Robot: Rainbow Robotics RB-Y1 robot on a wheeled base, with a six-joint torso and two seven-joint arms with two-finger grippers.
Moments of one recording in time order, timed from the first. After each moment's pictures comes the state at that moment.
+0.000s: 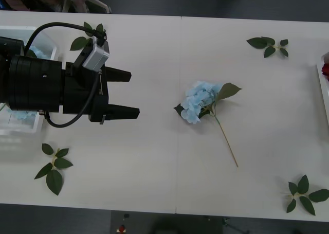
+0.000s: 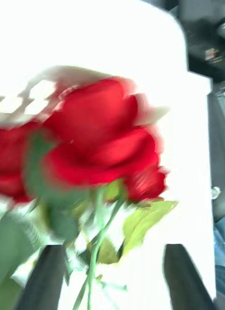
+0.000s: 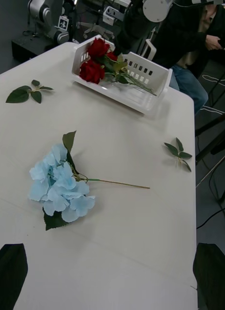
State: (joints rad) right arm -0.81 -1.17 0.70 -0.77 -0.90 0.73 1.52; left arm -0.48 1.16 -0.50 -2.03 2.01 0.71 -2.45
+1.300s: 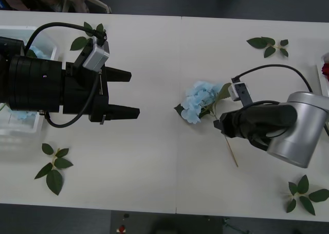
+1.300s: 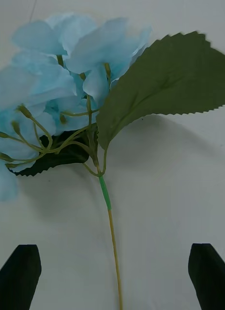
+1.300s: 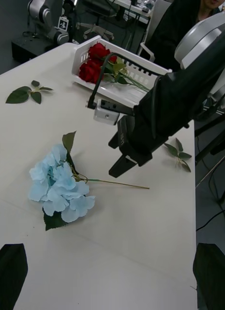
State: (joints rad) right arm -0.55 -1.00 0.91 -1.99 -0.47 0.98 0.66; left arm -0.48 1.16 -0.50 -2.03 2.01 0.71 -2.45
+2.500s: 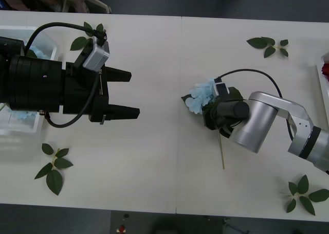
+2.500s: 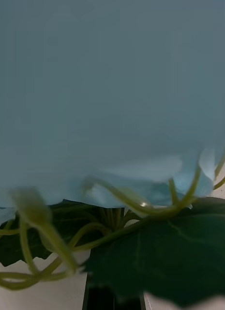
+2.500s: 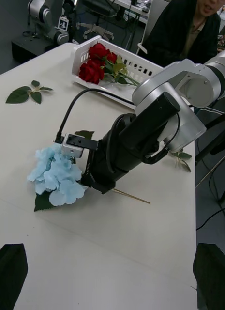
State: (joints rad) right arm -0.66 -0.73 0.97 -1.56 -0.38 0.90 0.66; left arm -0.48 1.16 -0.50 -2.03 2.01 0.71 -2.45
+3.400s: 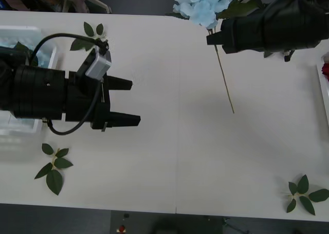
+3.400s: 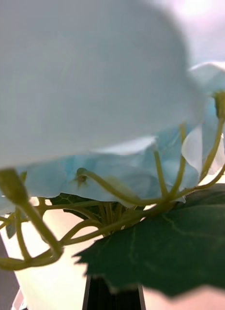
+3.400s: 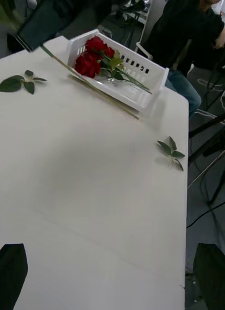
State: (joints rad) right arm -0.82 -1.00 0.50 -1.71 -1.64 0.87 1.61; left arm -0.44 1.14 -0.52 -2.02 2.03 0.71 -2.45
